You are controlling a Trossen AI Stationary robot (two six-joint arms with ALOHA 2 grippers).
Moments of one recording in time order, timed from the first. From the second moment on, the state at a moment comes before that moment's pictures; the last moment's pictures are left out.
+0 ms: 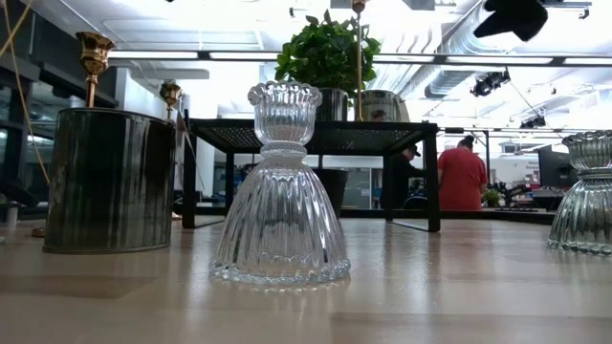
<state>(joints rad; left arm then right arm) 0.00 0.99 1.24 -0.82 0.20 -0.08 0.37 0.77 0.89 -0.76 0.48 0.47</state>
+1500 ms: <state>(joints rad) -0.26 1.42 1.21 -0.85 0.09 -0.18 0.36 0.65 0.83 -0.73 0.42 0.48</state>
